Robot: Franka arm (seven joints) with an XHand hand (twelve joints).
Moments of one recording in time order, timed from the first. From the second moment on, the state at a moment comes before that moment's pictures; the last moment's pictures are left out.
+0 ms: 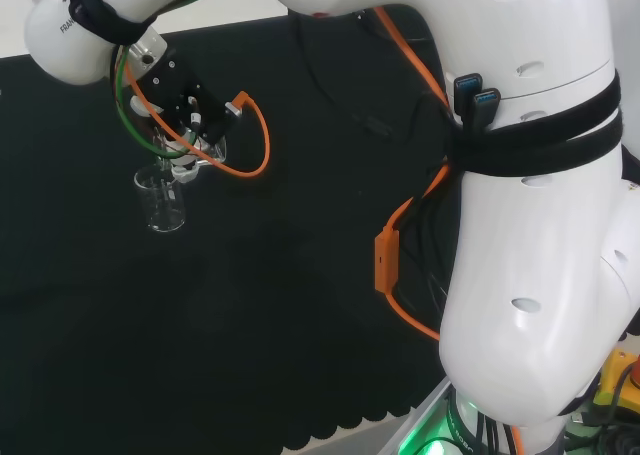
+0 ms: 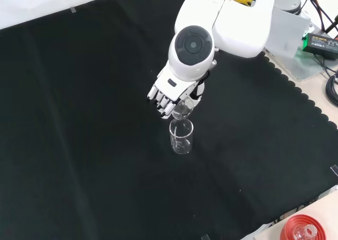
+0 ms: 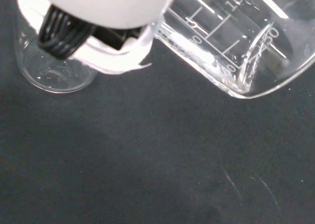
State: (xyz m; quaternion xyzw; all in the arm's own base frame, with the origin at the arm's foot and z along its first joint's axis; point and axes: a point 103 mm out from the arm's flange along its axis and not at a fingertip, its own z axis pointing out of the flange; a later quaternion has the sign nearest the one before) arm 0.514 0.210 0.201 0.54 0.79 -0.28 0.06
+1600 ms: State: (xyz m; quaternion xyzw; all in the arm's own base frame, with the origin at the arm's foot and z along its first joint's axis) arm 0.516 0.216 0.204 0.54 0.77 -0.32 0.09
